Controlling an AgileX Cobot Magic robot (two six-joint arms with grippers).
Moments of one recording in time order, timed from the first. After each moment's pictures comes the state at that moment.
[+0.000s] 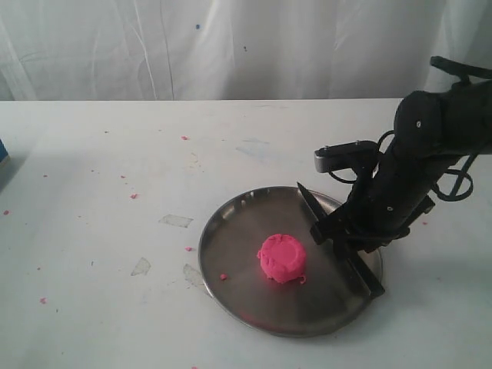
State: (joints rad) left arm 0.09 0.00 0.03 -0.23 0.41 0.31; right arm 0.33 1.77 -1.04 0.16 0.72 -0.18
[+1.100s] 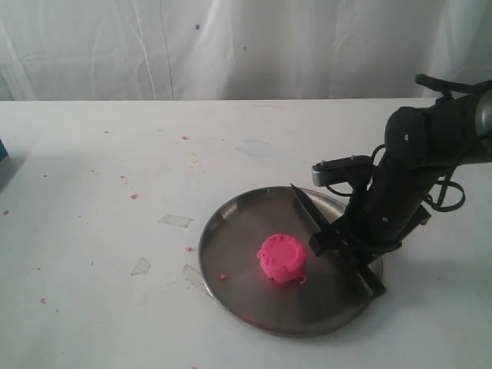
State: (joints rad) left arm 0.09 0.00 0.03 -0.23 0.41 0.31; right arm 0.33 1.84 -1.04 0.16 0.72 -0.18
